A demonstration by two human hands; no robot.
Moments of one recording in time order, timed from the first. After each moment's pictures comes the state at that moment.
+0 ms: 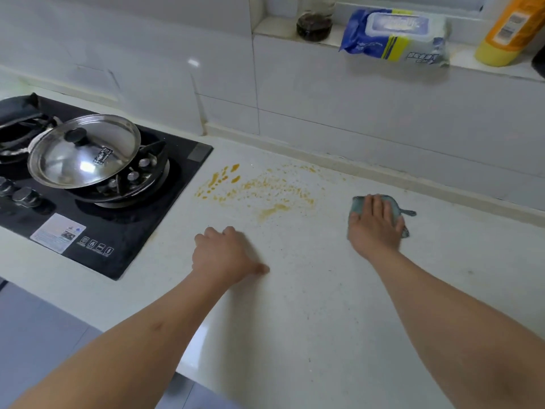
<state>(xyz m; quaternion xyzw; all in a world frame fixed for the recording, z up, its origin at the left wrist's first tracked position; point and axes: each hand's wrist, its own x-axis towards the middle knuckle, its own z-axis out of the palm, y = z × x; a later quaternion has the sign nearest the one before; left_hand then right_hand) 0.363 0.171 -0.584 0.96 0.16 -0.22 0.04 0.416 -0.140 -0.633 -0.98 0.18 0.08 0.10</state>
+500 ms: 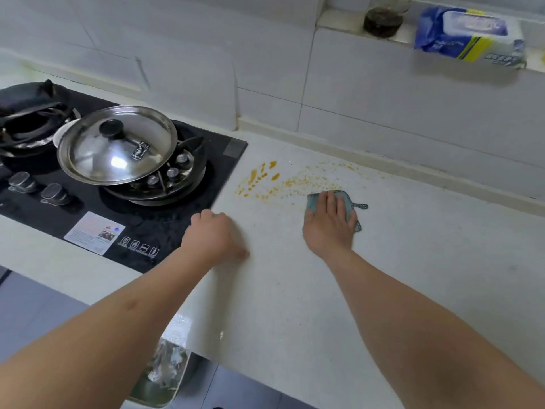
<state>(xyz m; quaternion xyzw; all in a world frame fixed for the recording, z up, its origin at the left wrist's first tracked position) 0.394 0.311 -0.569 0.97 0.06 -0.22 0.09 0.419 0.063 -0.631 -0.98 0.13 0.08 0.12</state>
